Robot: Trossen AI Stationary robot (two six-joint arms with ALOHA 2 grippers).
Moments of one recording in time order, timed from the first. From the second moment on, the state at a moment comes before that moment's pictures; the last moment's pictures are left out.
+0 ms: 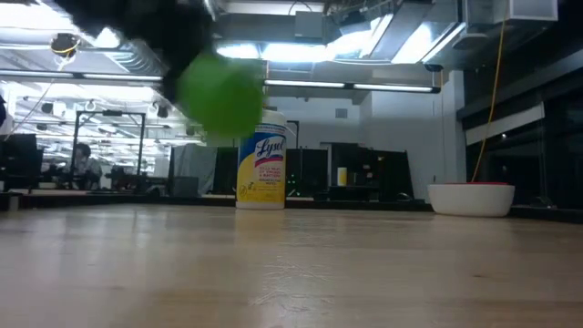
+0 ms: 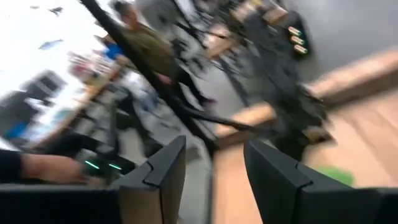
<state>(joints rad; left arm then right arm) -0.03 1.11 0.59 0.06 0.14 -0.84 0.04 1.24 1.69 -0.63 -0.23 0.56</state>
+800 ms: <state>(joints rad) 0.05 1.30 0.85 1.44 -0.74 -0.82 0.15 1.40 1.69 -0.79 0.69 0.15</state>
